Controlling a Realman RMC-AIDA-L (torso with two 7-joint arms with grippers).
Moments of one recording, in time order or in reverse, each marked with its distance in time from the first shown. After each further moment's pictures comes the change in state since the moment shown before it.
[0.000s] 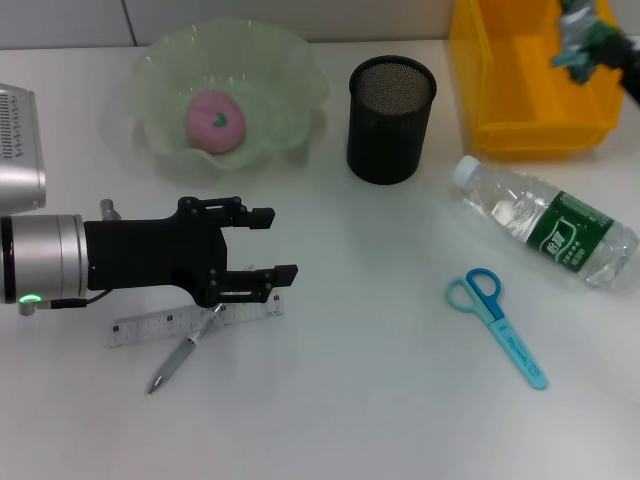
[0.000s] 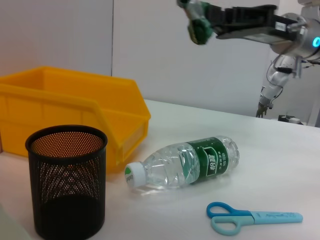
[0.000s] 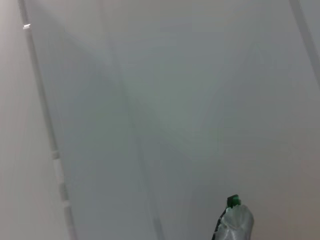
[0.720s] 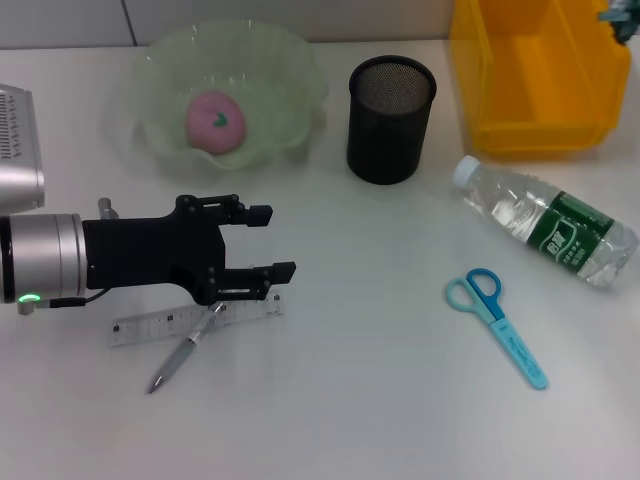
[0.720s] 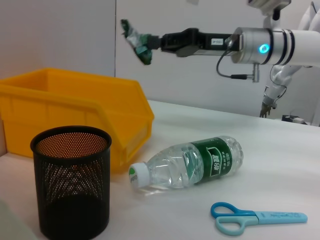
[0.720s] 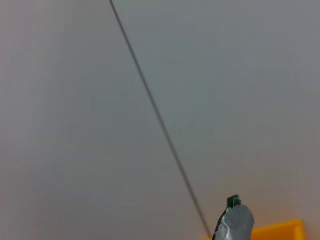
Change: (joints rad) left arm 0.003 -0.001 -0.002 0.003 -0.003 -0.007 0.005; right arm 0.127 0.001 0.100 0.103 -0.008 0.437 0.000
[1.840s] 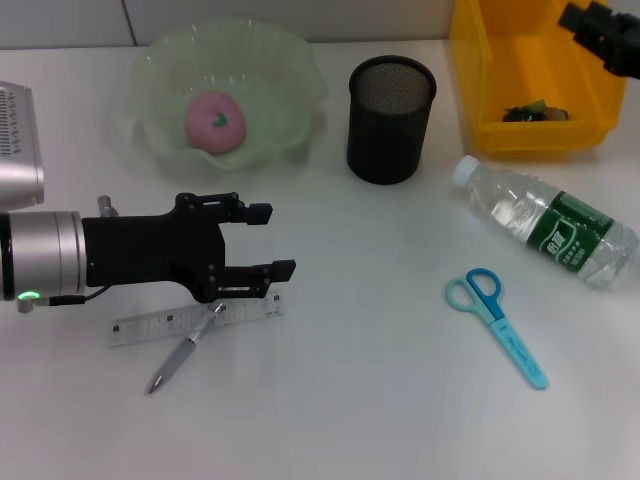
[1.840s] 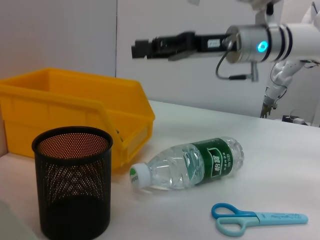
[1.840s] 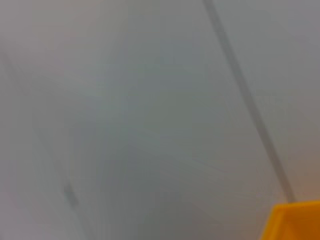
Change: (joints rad) left arm -0.002 0.002 0.000 0.003 0.000 0.001 -0.009; right arm -0.022 -0.007 -0.200 -0.138 -0.055 -0.013 0.179
